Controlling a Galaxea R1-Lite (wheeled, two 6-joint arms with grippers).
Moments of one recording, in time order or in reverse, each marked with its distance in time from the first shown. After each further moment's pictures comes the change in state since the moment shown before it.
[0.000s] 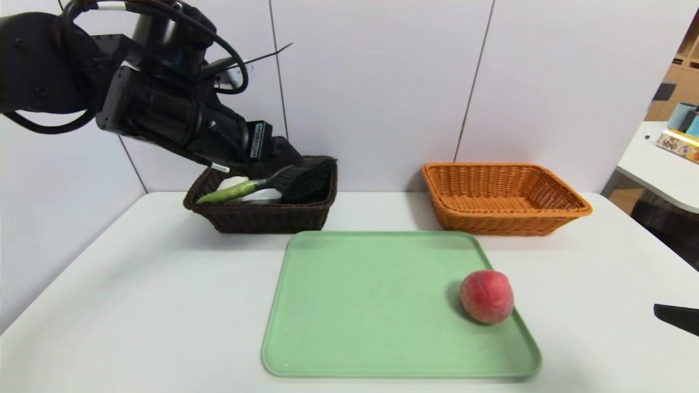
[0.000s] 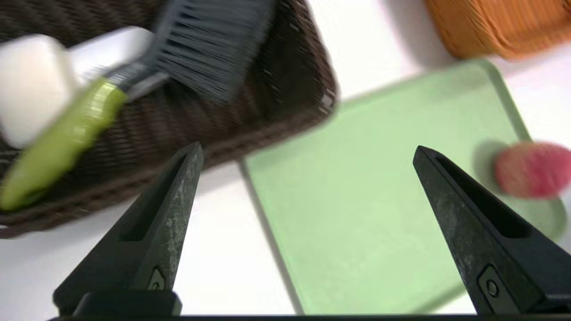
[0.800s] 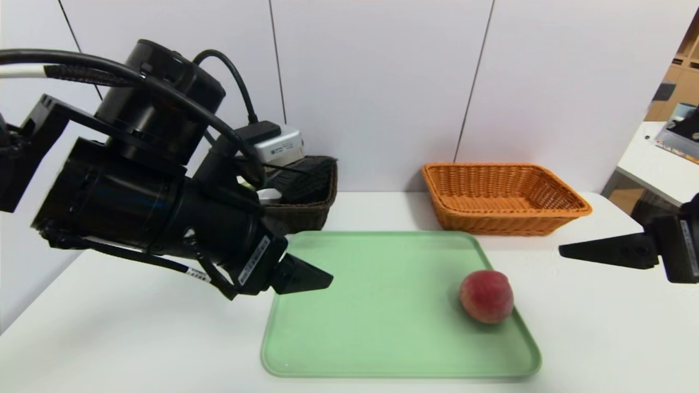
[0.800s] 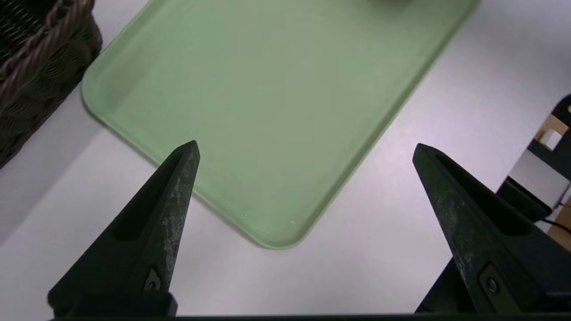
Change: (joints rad) left arm -0.237 -0.231 0.386 -0.040 -0.113 0.301; right arm 0.127 0.339 -0.261 0.016 0.057 0.037
